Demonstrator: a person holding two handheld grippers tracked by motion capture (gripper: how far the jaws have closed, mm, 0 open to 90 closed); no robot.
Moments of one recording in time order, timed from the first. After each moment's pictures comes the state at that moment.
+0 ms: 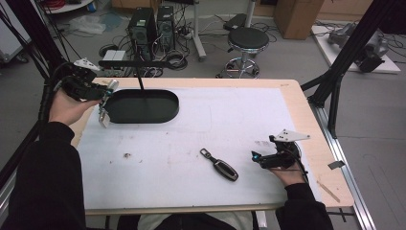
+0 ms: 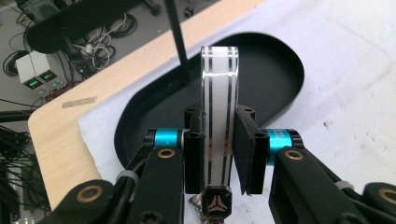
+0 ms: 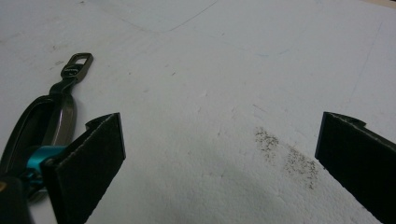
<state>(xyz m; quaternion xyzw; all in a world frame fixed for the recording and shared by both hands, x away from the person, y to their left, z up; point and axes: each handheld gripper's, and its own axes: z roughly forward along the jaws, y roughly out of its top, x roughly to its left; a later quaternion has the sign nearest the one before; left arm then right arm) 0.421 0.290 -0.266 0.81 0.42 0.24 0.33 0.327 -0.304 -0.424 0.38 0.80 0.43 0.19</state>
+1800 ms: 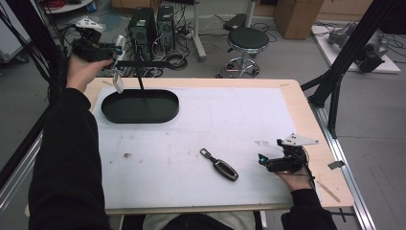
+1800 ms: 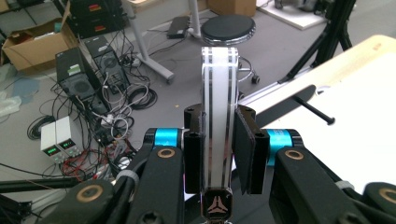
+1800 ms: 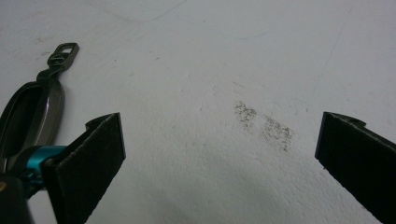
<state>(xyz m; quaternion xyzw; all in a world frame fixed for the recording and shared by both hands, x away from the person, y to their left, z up) 0.500 0.276 -0.220 0.74 0.41 0.31 0.43 0.314 -0.323 -0.427 0.40 0.78 0.43 0.20</state>
